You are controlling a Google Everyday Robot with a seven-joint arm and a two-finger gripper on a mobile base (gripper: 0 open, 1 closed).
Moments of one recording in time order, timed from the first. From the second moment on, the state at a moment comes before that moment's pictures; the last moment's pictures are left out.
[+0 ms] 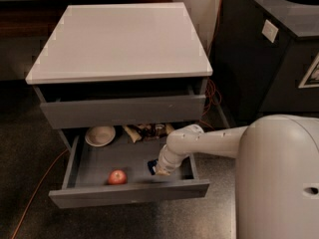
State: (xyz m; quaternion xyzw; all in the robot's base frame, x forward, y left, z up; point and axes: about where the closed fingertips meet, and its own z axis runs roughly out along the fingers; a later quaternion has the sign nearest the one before) arm 0.589 -0.026 0.427 -0.64 0.74 0.09 0.16
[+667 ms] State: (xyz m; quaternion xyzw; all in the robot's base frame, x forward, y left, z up) arm 0.617 -0.030 0.416 -0.68 0.72 0.06 0.14
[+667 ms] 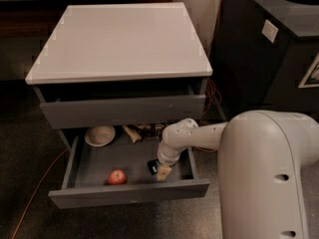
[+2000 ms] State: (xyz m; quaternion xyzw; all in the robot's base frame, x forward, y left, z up) arm 0.649 -0.044 0.369 -0.72 0.69 0.03 0.07
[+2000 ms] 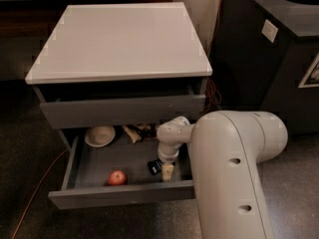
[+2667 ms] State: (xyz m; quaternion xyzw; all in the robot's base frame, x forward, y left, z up) arm 0.649 -0.047 0.362 -0.72 0.69 0.04 0.06
